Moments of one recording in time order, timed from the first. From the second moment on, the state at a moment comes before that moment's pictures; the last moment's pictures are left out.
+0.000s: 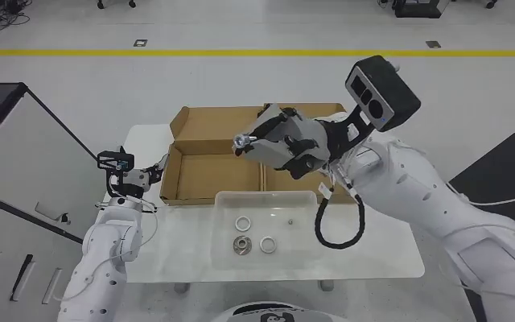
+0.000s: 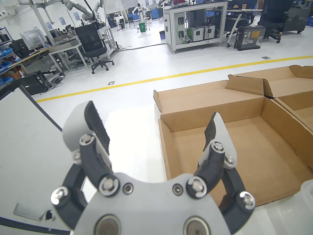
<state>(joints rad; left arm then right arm) 1.73 -1.15 -1.60 -1.80 1.33 0.00 0.00 -0.62 -1.04 0.62 -1.84 -0.26 -0.94 -0.33</state>
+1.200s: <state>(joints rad) 1.73 -1.15 -1.60 -1.80 1.33 0.00 0.00 -0.79 -1.15 0.80 -1.89 -0.23 -0.88 -0.21</state>
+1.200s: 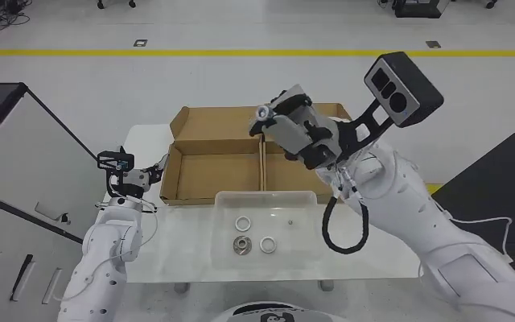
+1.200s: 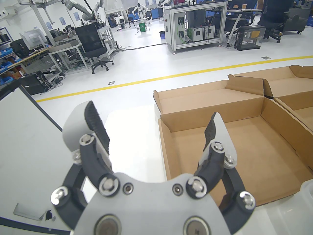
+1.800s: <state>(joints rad) 1.73 -1.15 -1.60 -1.80 1.33 0.00 0.00 -0.84 -1.20 0.83 -1.89 -0.13 -0.99 -0.23</state>
